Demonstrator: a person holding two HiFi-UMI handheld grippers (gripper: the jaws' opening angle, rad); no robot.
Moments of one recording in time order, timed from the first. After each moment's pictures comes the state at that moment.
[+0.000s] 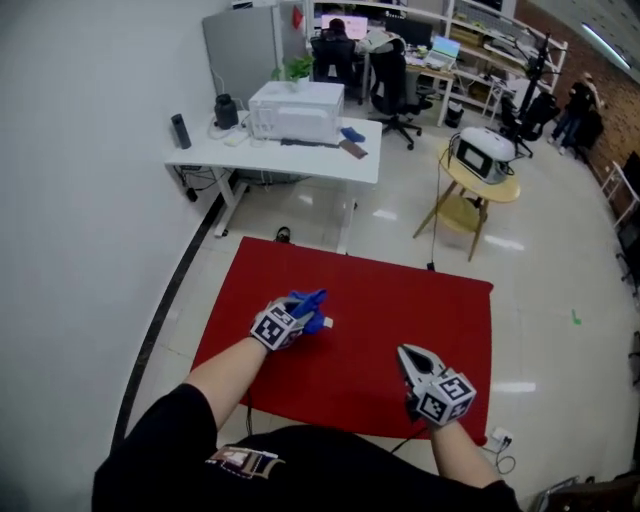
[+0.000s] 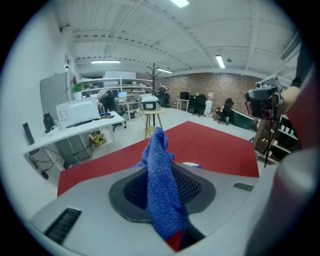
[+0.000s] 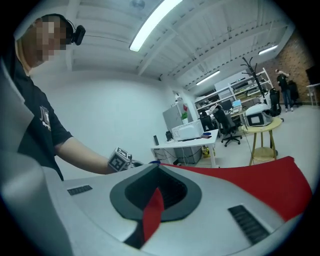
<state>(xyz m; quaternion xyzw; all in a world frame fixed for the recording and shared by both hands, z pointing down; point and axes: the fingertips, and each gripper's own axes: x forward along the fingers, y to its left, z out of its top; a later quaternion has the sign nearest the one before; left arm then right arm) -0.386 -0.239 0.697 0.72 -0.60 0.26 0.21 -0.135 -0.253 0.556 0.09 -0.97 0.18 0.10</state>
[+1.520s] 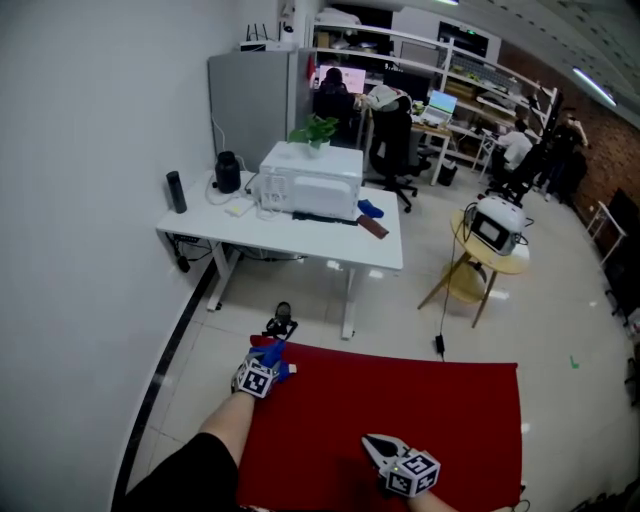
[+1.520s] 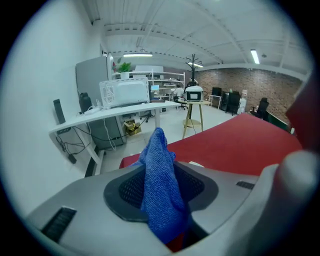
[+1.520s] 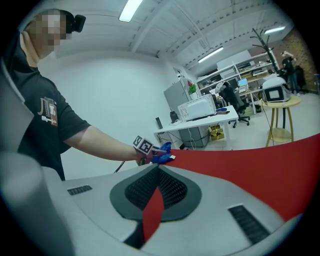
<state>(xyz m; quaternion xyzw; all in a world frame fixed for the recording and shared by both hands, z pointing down) -0.735 -0.282 0.807 0.62 -0.70 0.25 0.24 -0.388 -0.210 0.649 0.08 -0.95 0.22 0.19</state>
